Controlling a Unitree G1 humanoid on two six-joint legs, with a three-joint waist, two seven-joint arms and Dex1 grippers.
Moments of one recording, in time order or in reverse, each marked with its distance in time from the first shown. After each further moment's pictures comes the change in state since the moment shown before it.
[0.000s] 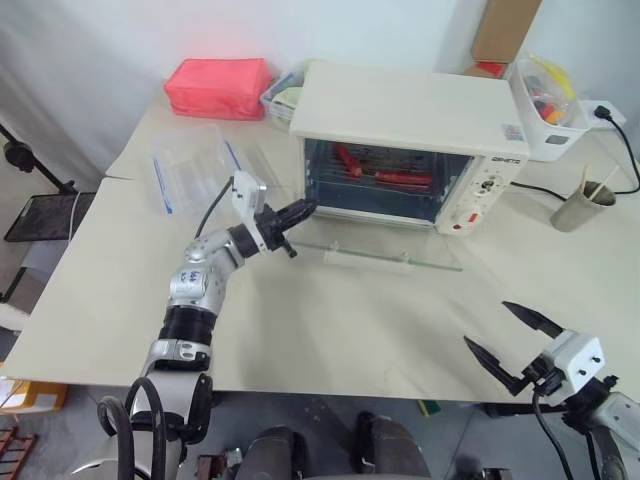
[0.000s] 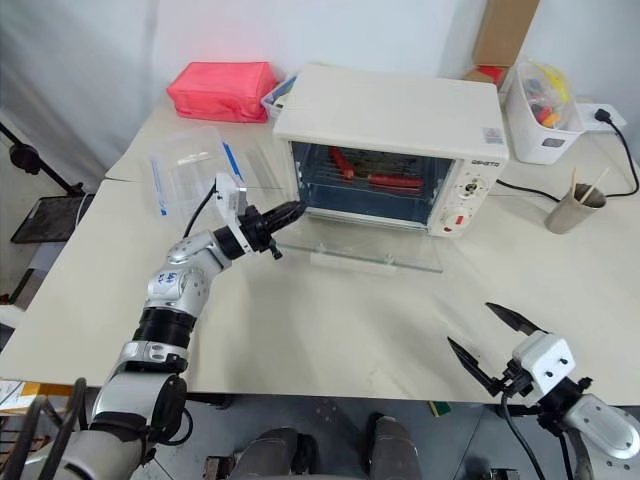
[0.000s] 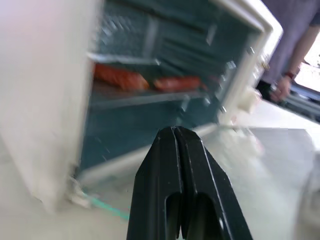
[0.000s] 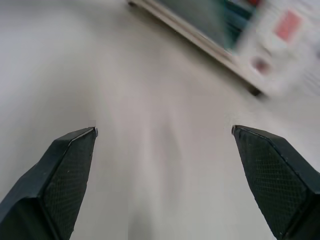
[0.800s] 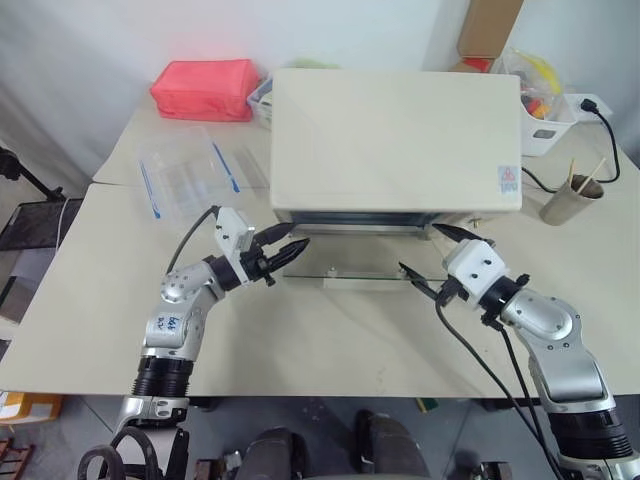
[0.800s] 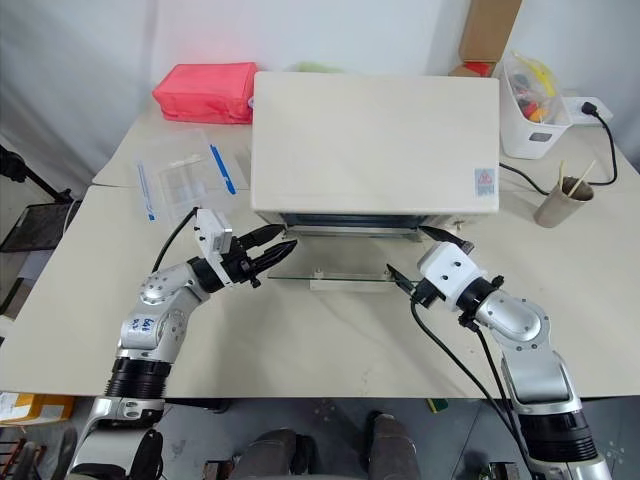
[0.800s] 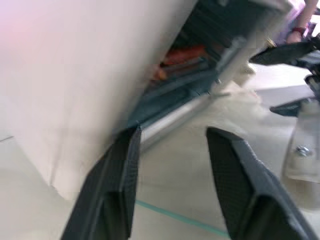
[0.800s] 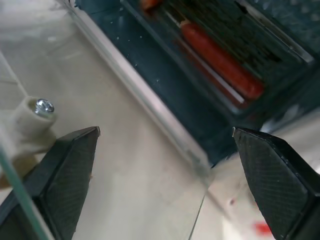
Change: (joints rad) left arm 0.256 0.039 0.013 -0.304 0.033 -0.034 0.068; right arm -0.530 -0.037 0.352 -0.060 -0.318 0.339 -0.209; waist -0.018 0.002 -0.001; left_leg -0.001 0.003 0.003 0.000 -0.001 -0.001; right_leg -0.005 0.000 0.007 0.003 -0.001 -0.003
